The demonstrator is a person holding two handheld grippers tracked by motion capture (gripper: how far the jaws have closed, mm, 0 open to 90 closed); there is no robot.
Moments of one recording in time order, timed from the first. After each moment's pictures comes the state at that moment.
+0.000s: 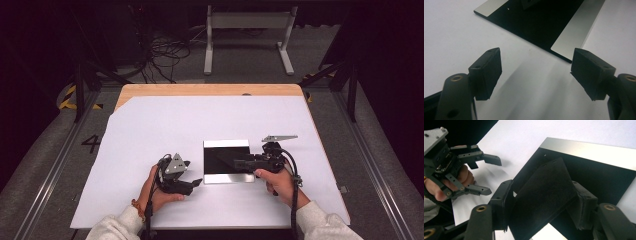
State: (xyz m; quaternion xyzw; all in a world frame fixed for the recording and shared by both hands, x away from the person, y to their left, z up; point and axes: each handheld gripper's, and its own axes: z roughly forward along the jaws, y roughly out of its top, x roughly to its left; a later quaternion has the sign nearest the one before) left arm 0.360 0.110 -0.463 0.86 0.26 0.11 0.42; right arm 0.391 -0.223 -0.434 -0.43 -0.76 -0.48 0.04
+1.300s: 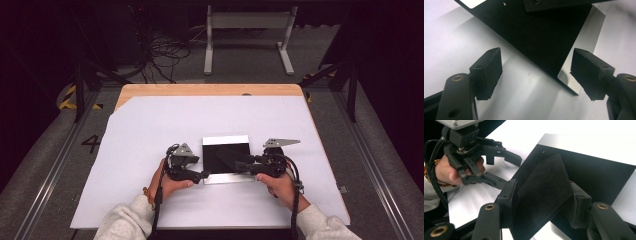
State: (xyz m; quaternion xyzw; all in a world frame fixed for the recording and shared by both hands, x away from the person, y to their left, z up) left arm 0.398 0.088 -0.467 0.85 0.30 0.01 0.43; right arm 0.378 -0.223 -0.432 -0.39 -0.77 -0.50 -0.01
